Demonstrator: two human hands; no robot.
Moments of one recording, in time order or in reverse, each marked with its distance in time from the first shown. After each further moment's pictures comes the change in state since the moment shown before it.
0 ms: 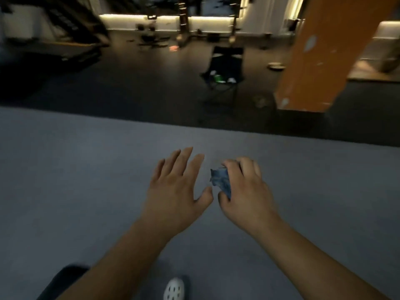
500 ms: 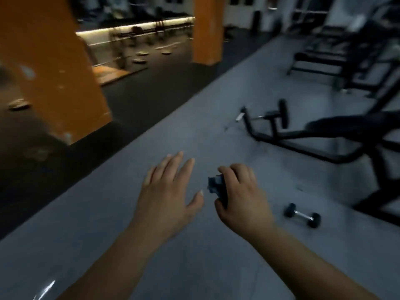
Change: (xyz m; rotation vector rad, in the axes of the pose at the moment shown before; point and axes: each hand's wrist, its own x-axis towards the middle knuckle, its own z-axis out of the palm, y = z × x) left_hand 0.228 0.368 0.120 -0.279 -0.283 1.096; right_hand -0.118 0.267 -0.168 -0.468 0.367 1.024
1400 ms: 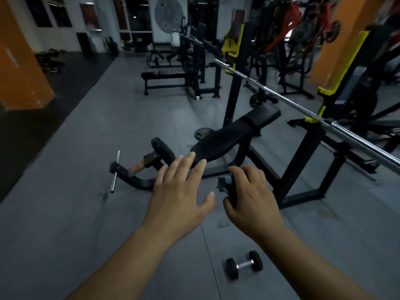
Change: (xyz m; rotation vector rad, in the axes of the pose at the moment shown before) left_hand 0.663 0.304 0.190 -0.230 -0.058 0.795; right_hand 0.314 0.522 -0.077 -0.384 0.289 0.730
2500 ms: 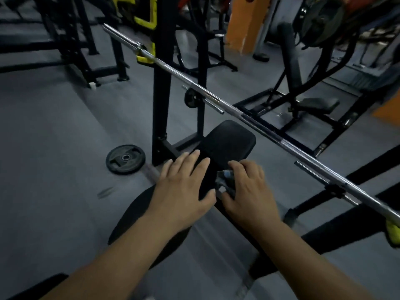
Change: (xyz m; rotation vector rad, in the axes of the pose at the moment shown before) left_hand 0.913 -0.140 0.389 -0.234 -0.236 0.453; right_hand 0.728 0.436 0.312 -0.229 -0.036 0.514
